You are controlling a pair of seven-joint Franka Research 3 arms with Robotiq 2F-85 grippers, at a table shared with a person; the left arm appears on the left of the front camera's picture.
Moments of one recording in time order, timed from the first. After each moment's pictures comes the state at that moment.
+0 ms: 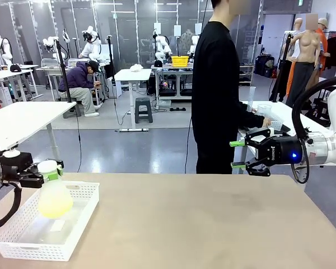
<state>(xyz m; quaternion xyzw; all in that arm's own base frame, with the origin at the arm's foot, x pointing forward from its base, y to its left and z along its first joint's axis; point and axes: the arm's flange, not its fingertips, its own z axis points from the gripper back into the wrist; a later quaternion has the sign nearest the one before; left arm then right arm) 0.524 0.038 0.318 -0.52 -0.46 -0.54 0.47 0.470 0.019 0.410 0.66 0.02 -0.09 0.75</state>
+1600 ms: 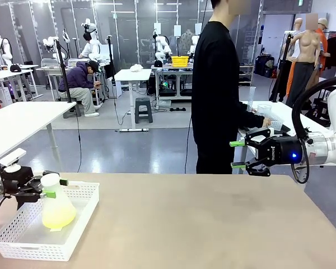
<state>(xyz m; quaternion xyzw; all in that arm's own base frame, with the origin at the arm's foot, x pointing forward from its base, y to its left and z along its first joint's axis) 0.527 0.054 0.268 -0.52 -0.46 -0.56 0.46 0.470 0.019 0.410 0.66 0.02 -0.09 0.75</state>
